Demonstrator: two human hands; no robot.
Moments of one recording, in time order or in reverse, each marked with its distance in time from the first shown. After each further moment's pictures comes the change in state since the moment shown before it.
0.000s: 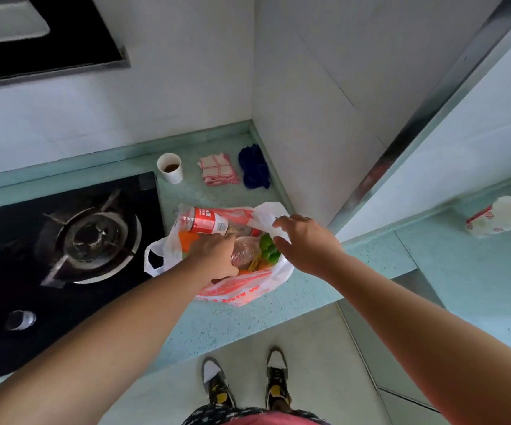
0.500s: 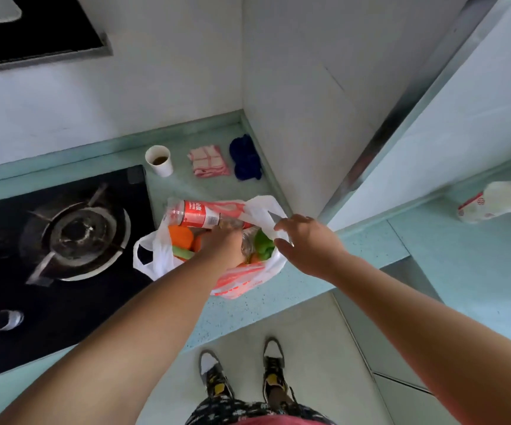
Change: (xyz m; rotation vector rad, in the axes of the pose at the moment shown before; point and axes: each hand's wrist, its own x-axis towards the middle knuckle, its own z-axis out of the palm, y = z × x) left_hand 0.031 0.034 0.024 -0.035 0.076 -0.026; right_hand -0.023 0.016 0.003 -0.024 -0.014 0.016
